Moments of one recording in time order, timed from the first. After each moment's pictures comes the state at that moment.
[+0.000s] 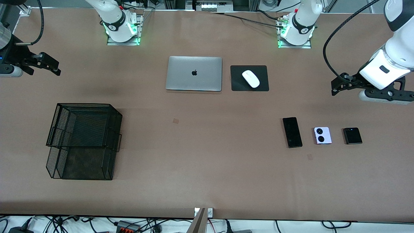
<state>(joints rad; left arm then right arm) 0.03 0.03 -0.13 -1.66 0.01 1.72 -0.01 -0.02 -0.15 -0.01 -1.87 -0.01 1.71 -0.02</state>
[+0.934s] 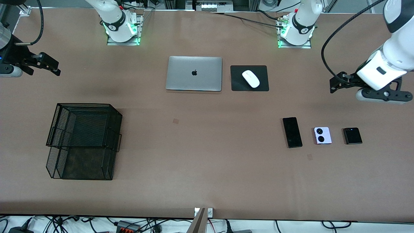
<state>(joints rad) 0.03 0.06 -0.13 -1.66 0.01 1.64 -0.02 -0.02 -0.15 -0.01 -1.87 -0.01 1.72 -0.02</state>
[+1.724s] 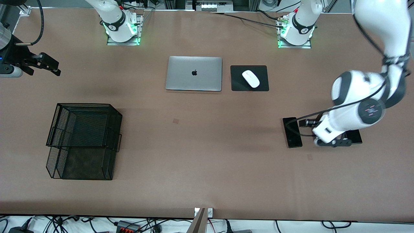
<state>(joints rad) -0.01 0.49 -0.13 -1.68 0.10 2.03 -0.19 -0.02 -0.15 -0.01 -1.87 -0.01 1.72 -0.02</state>
